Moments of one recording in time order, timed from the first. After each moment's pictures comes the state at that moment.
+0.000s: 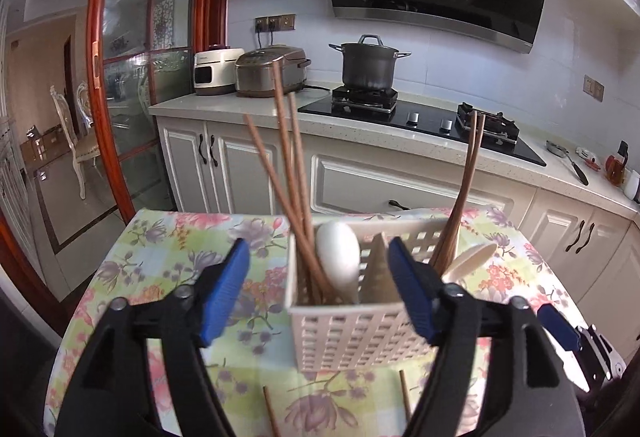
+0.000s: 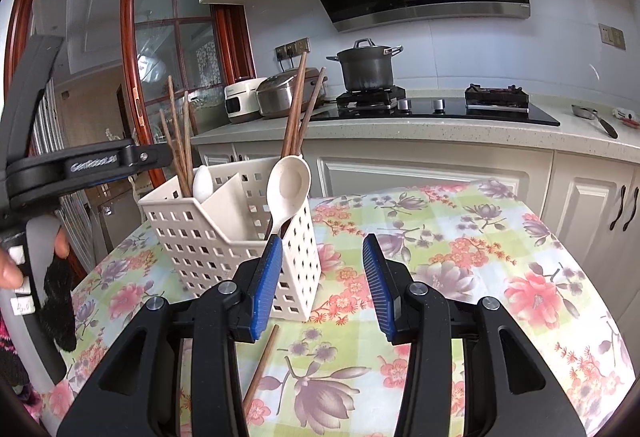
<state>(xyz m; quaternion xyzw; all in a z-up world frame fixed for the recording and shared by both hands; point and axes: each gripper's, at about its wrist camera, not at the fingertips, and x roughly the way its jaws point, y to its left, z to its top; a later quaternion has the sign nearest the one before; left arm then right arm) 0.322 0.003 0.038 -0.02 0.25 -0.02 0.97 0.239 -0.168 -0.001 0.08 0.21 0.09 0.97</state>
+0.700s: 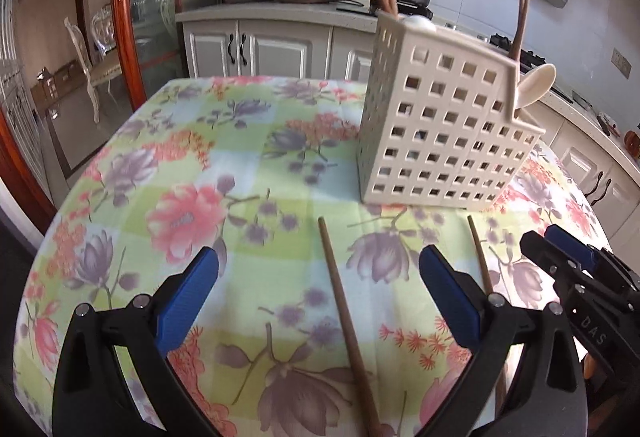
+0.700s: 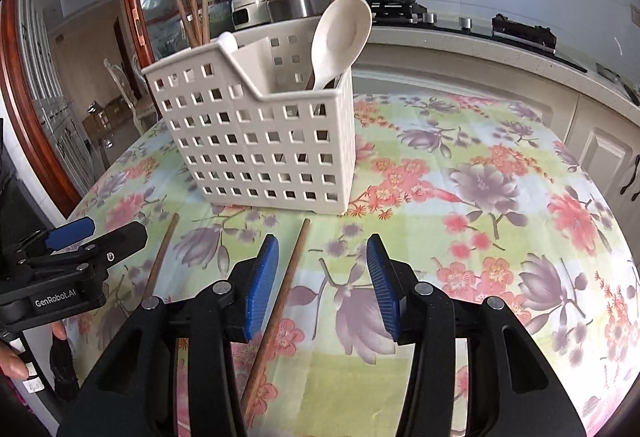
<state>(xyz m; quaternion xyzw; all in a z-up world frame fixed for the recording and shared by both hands) 0.264 0.052 -0.078 -0.05 0.38 0.01 0.92 0.243 -0.118 -0.054 0.04 0.36 0.11 0.93</state>
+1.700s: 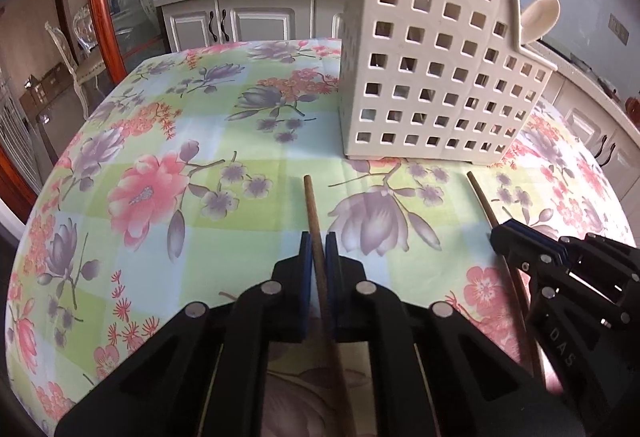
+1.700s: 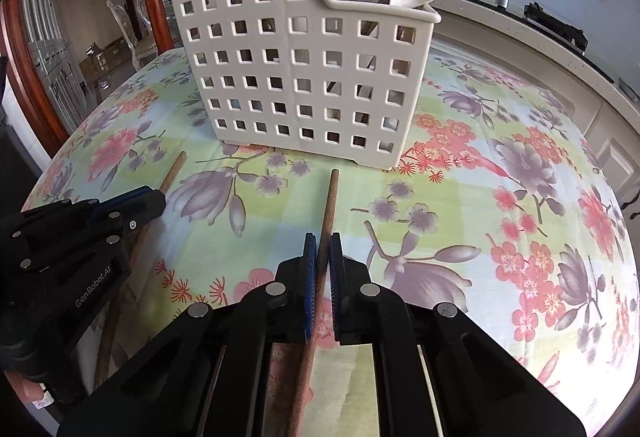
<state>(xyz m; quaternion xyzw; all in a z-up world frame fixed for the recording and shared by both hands) 0.278 0.030 -0.109 -0.02 0.42 -0.01 0.91 0.256 -0.079 -0.079 -0.02 0.43 0.12 0.90</state>
